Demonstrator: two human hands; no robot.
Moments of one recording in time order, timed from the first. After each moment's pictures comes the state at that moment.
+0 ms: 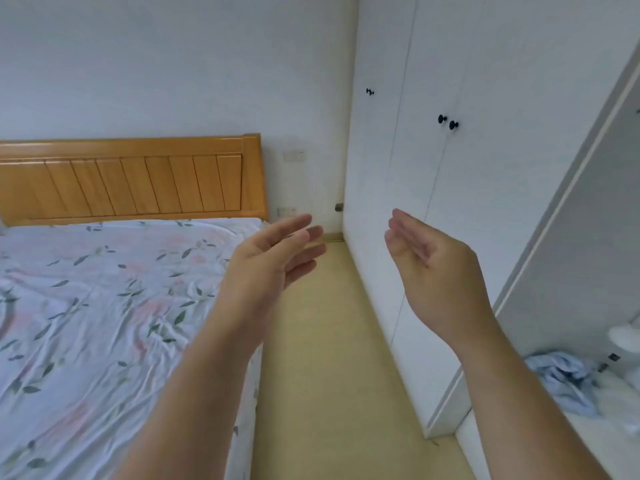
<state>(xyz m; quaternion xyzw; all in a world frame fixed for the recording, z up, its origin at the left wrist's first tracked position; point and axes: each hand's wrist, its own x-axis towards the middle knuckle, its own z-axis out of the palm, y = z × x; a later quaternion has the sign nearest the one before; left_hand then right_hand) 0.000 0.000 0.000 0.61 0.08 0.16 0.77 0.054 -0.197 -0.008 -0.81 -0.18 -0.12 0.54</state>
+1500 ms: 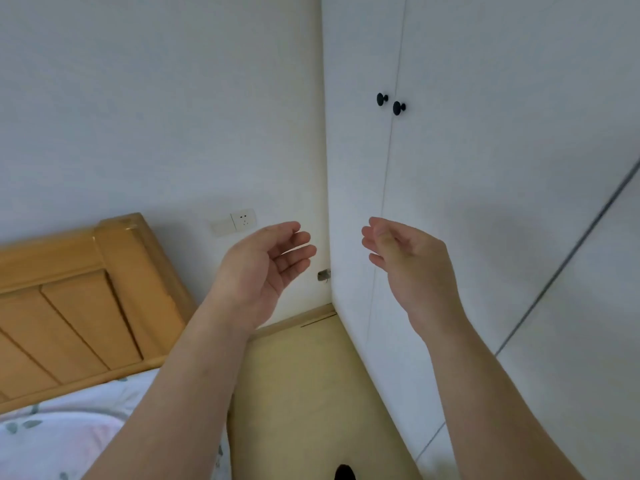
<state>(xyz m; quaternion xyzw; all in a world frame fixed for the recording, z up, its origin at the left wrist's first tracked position) 1.096 0.318 -0.031 0.54 0.14 0.00 0.83 1.104 0.125 -0.053 -0.74 0.00 -0.10 0.66</state>
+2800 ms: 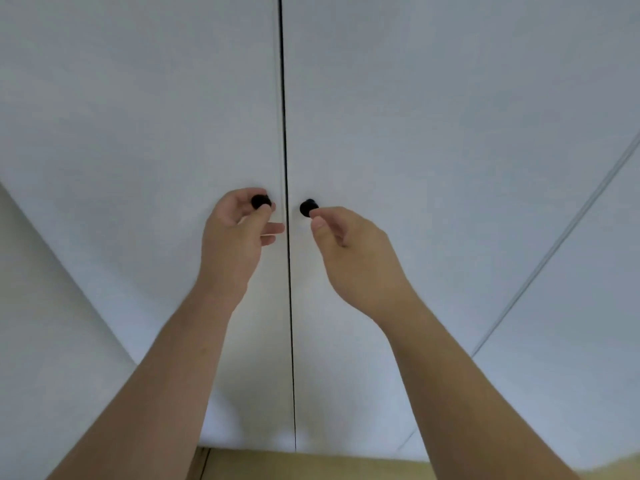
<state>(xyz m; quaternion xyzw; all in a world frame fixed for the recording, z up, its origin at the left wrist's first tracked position) 1.550 0.260 0.010 0.61 -0.30 -0.21 0.71 1.391 0.213 0.028 -0.80 0.36 -0.31 0.36</state>
